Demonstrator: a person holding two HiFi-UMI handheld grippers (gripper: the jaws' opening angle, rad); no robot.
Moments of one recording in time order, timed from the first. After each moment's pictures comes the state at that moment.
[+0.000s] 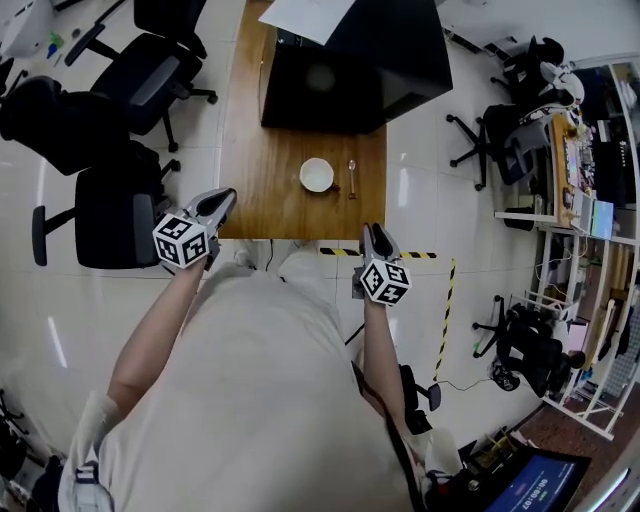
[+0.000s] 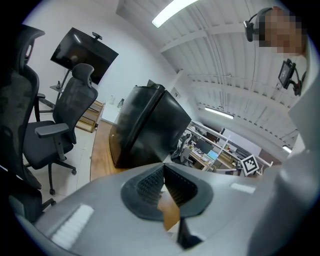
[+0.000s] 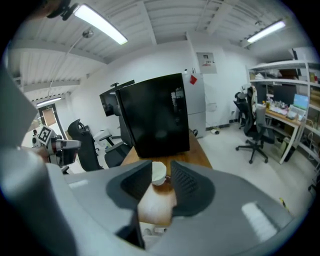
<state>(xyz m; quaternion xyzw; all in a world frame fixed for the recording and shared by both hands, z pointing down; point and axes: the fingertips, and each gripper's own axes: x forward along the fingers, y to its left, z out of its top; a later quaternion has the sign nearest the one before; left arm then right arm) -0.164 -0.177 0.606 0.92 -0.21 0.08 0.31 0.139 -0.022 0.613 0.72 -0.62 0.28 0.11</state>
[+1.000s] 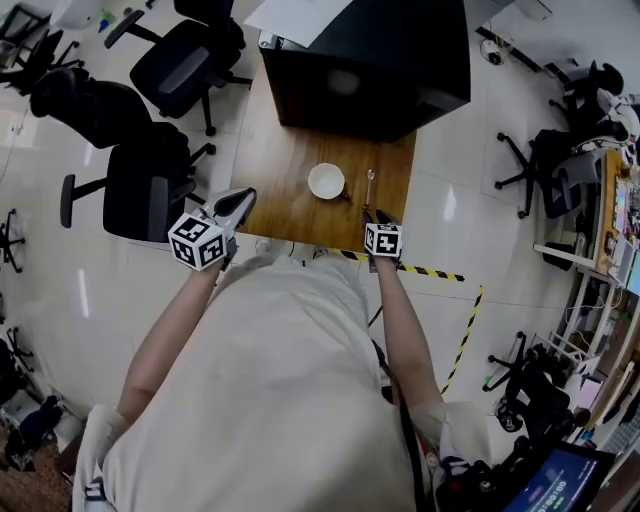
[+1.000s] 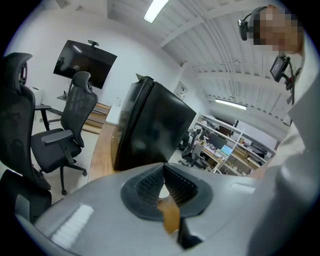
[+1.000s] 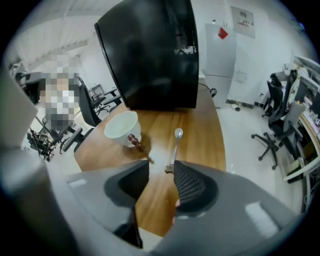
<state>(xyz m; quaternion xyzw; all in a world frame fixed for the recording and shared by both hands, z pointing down) -0.093 -0.164 0.581 0.90 -0.28 0.13 0.29 0.215 -0.083 0.822 0.57 -0.66 0.38 0.32</state>
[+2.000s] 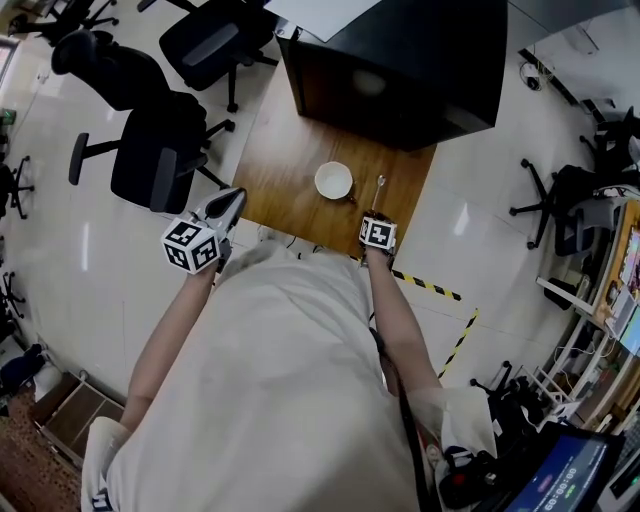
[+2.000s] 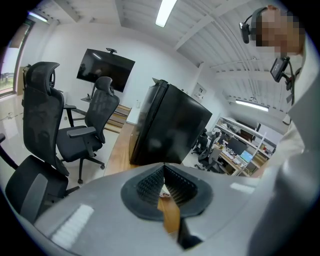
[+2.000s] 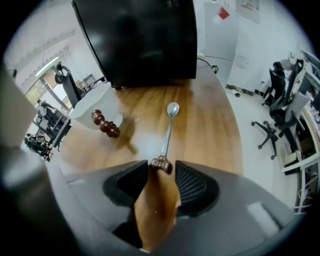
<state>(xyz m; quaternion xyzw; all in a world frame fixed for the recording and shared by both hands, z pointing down) -0.118 -0.146 0.590 0.85 -0.39 0.13 0.31 0.225 -0.091 0.903 0.55 -0.61 0.43 0.37</state>
